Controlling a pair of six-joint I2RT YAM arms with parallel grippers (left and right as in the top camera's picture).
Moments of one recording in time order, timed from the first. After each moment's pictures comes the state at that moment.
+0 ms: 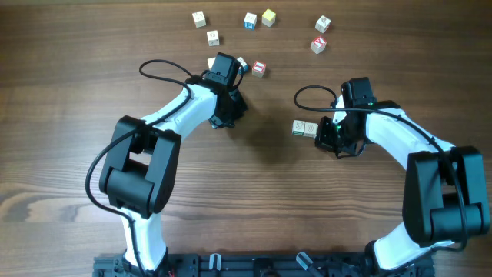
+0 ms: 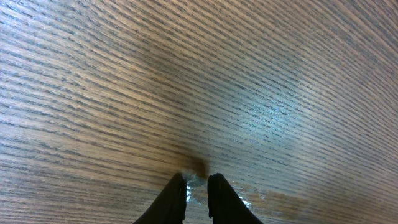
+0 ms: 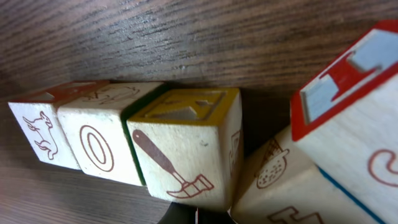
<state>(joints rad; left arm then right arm) -0.40 2.05 1.34 -0.58 0.13 -0.88 0.12 1.78 0.96 -0.62 -0.35 0.41</state>
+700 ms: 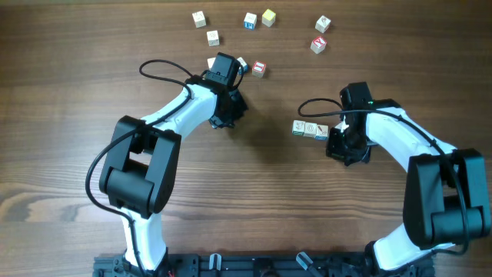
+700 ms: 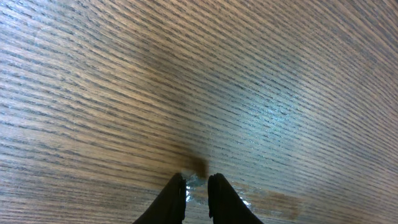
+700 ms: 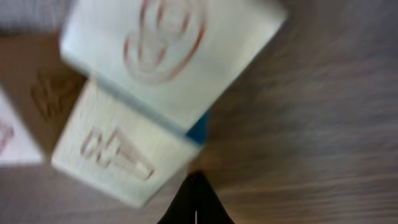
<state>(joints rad) -0.40 2.05 1.34 -0.58 0.13 -0.88 0.13 1.77 0.97 -0.79 -0.04 0.37</state>
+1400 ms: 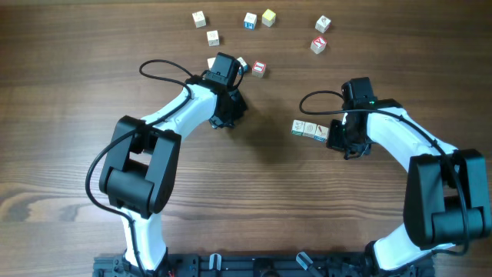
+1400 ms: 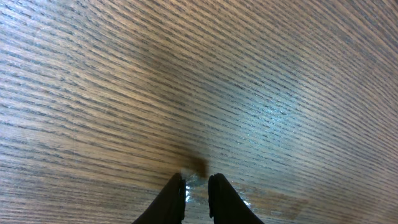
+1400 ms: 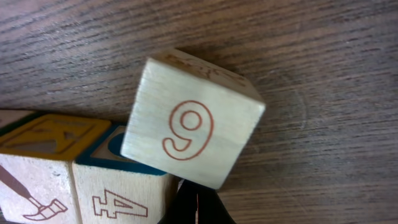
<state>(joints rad) -0.40 2.05 1.34 -0.58 0.13 -0.88 0.12 1.77 0.97 -0.69 -0.04 0.37</state>
